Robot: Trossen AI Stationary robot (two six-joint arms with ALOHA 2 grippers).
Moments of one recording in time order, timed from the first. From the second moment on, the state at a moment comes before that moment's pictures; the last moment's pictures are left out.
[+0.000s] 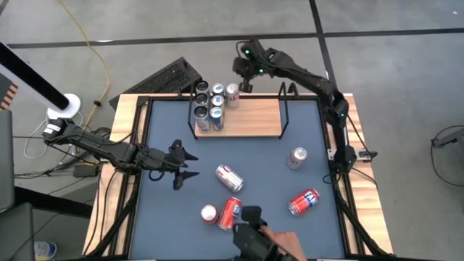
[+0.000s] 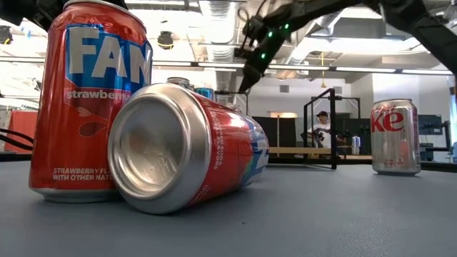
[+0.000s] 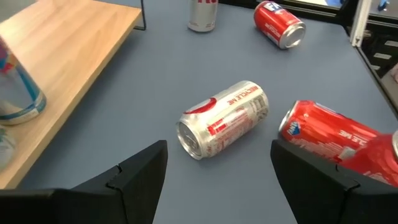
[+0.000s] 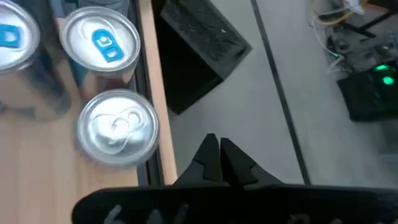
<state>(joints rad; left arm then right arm) -0.26 0.88 0.46 0.01 -0.31 -0.28 -0.65 2.08 2.12 -0.78 0.05 -0.62</state>
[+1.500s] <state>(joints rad) -0.22 0.88 0.46 0.01 -0.30 -0.31 -0.58 2.16 2.12 -0.90 -0.02 -0.64</state>
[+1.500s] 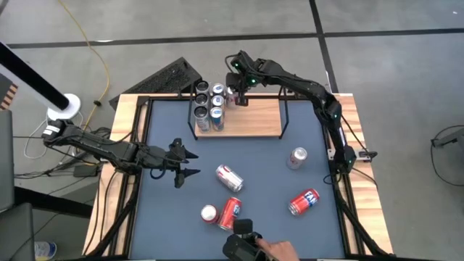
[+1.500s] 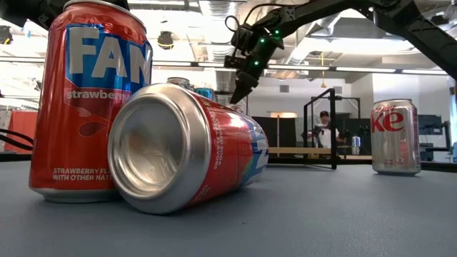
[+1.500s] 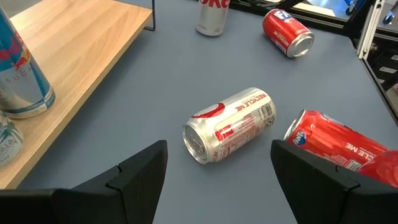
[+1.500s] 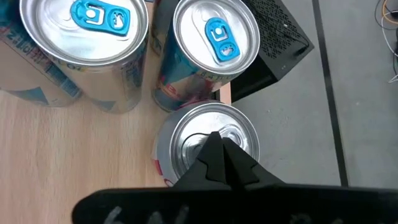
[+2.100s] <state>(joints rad) -0.22 0.88 0.46 0.01 -0.29 -0.31 -0.55 2.12 2.11 -0.93 0.06 -0.66</state>
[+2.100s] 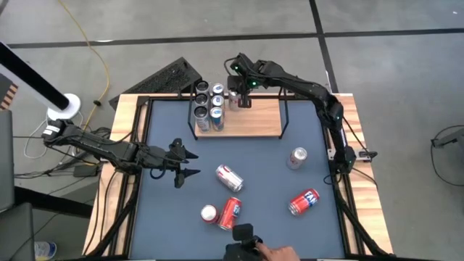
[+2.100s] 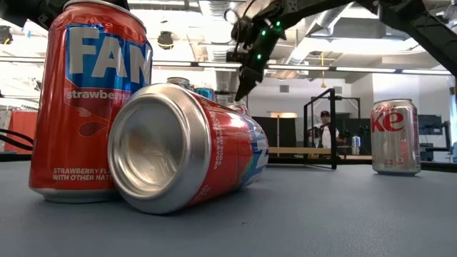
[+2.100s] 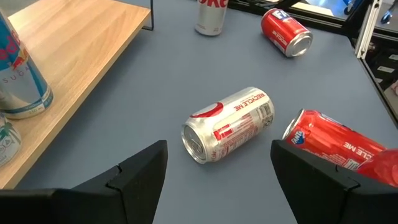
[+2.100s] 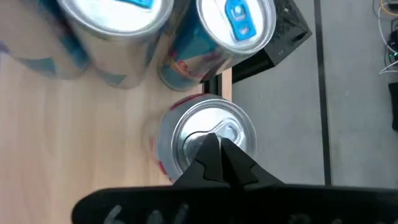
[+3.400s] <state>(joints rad) -0.22 0.89 0.46 0.07 -0.11 -0.22 0.13 1.42 1.42 -1.56 0.27 0.58</state>
